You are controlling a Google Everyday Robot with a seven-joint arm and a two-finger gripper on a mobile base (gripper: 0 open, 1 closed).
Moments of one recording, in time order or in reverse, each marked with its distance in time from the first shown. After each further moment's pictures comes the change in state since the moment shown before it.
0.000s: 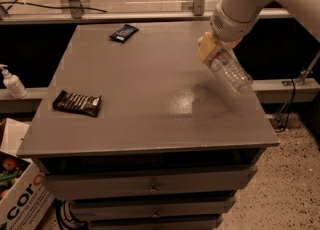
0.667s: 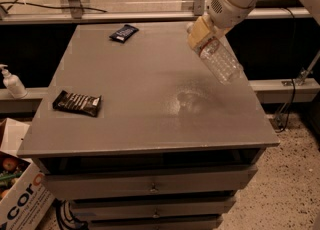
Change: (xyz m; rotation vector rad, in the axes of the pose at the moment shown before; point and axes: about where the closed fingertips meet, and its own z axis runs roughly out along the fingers) arm -0.033 0.021 -0.023 -0.131 -0.103 -0.061
